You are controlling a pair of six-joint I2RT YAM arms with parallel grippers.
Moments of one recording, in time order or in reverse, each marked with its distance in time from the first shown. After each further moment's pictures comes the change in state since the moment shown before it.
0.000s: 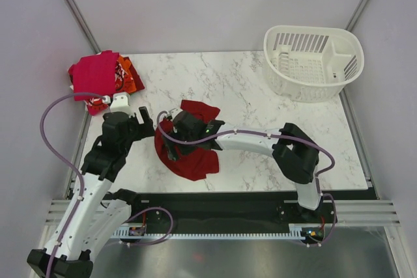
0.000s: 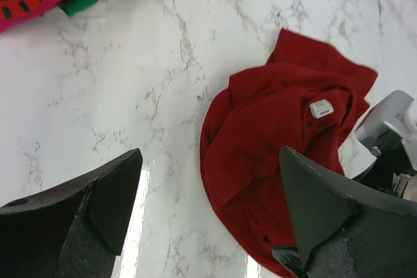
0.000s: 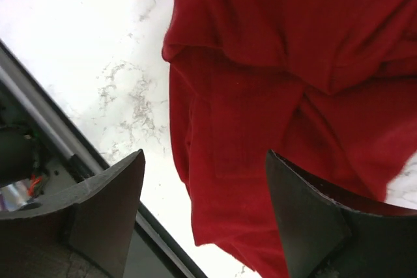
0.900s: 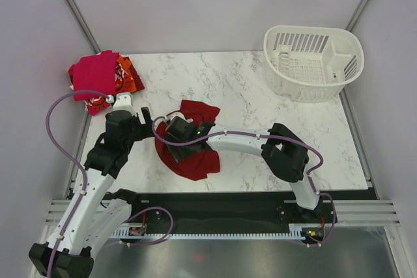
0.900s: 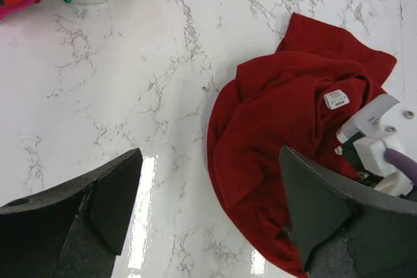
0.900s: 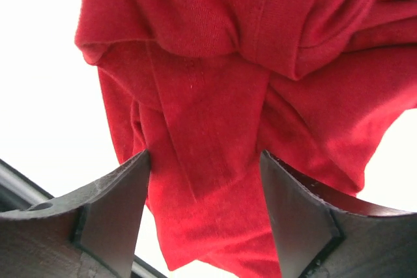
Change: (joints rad) left arm 0.010 0.022 -0.039 -0.011 0.008 0.011; right arm 0.055 0.149 0.139 -0.183 0.199 0.004
